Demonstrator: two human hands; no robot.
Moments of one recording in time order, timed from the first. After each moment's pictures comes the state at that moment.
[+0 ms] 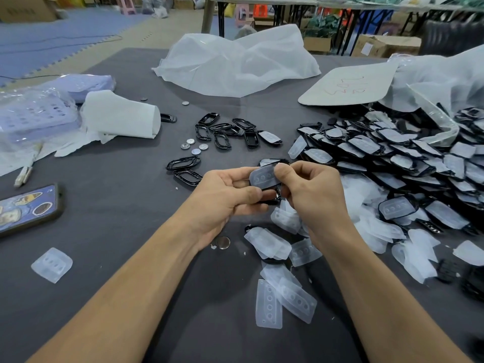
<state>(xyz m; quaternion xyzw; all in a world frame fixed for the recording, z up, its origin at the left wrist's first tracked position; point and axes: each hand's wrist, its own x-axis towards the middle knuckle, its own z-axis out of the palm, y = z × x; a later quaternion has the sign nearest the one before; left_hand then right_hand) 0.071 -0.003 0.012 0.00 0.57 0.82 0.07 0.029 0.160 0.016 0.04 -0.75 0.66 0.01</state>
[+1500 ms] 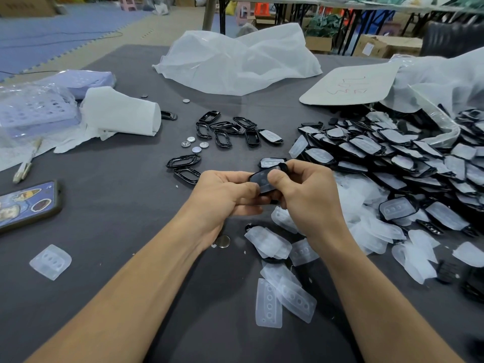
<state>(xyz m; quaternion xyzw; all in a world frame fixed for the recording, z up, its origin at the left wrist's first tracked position) 0.073 0.003 0.016 -0.10 0.62 0.78 0.05 0.035 0.156 0.016 0.11 -0.78 0.62 0.03</state>
